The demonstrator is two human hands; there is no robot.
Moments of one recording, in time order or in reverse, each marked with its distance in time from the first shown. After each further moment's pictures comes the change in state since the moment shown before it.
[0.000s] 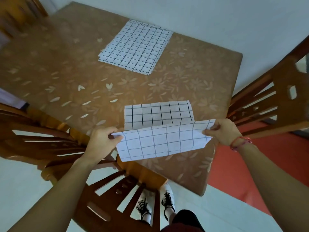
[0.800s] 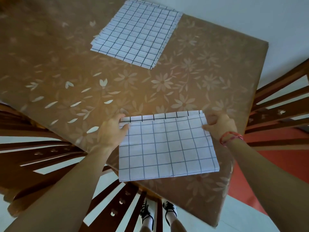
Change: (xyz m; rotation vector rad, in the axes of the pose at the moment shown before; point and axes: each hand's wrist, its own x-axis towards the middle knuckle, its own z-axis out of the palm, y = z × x) left_hand 0.120 -0.037 0.069 0.210 0.037 -0.139; right_hand 0.110 -0.012 0.060 -0.154 0.033 0.182
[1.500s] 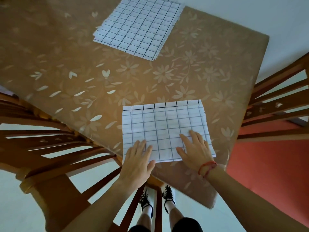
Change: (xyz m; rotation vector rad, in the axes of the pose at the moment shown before) left_hand -0.144 0.002 0.071 0.371 -0.234 0.368; right_hand -0.109 0.019 0.085 -0.435 -0.110 -0.426
